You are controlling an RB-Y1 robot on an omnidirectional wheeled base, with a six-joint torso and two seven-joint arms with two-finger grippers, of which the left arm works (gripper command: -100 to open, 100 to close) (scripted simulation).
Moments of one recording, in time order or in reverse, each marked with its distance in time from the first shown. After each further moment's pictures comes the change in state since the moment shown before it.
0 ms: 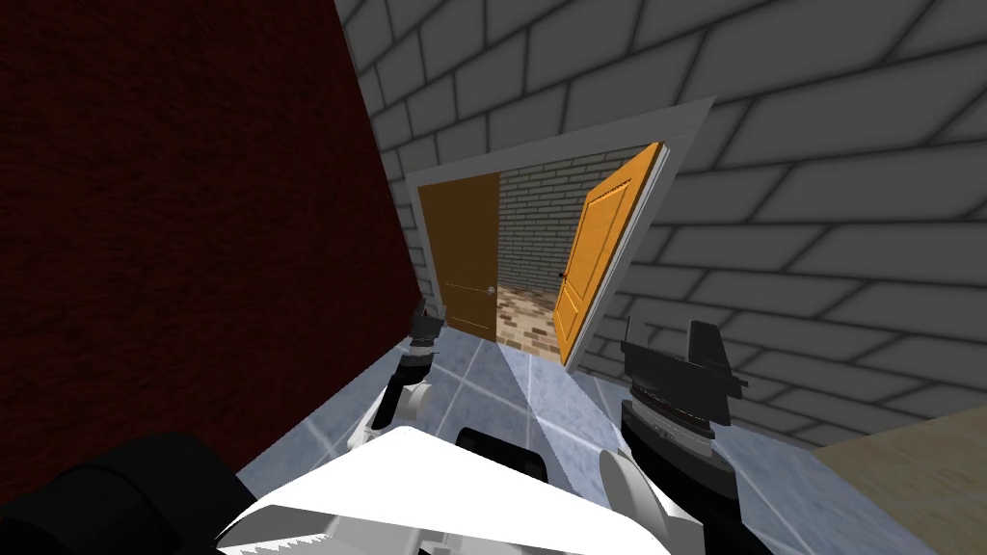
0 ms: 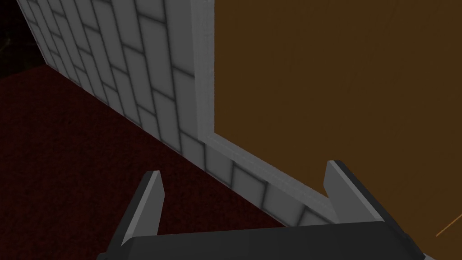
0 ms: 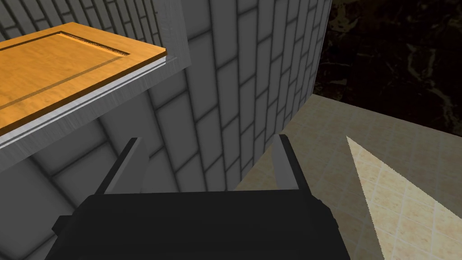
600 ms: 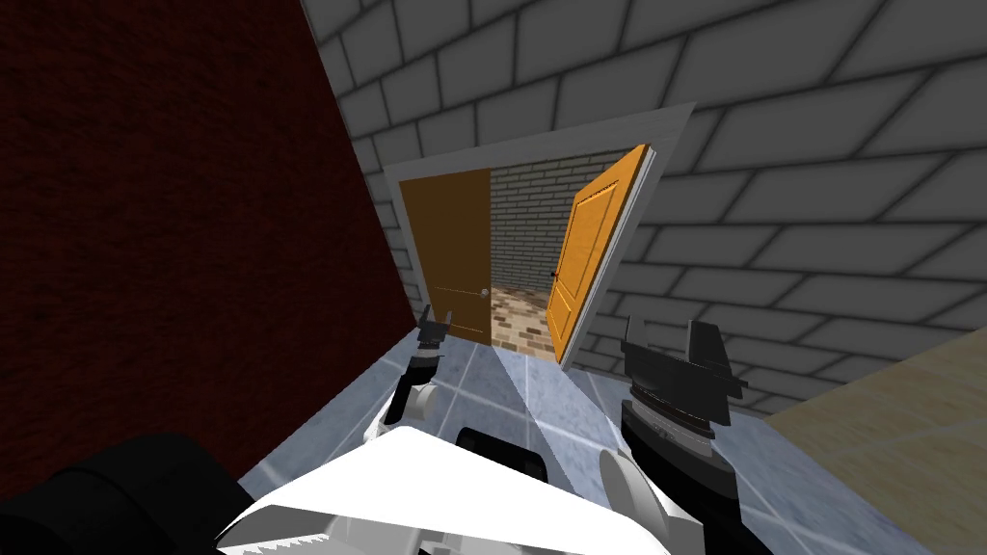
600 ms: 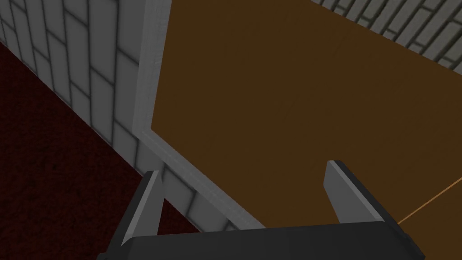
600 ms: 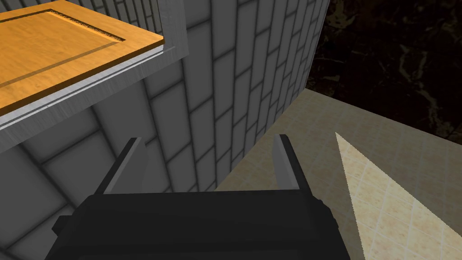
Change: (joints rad) arm -0.047 0.014 -0.037 0.152 0.110 -0.047 0.101
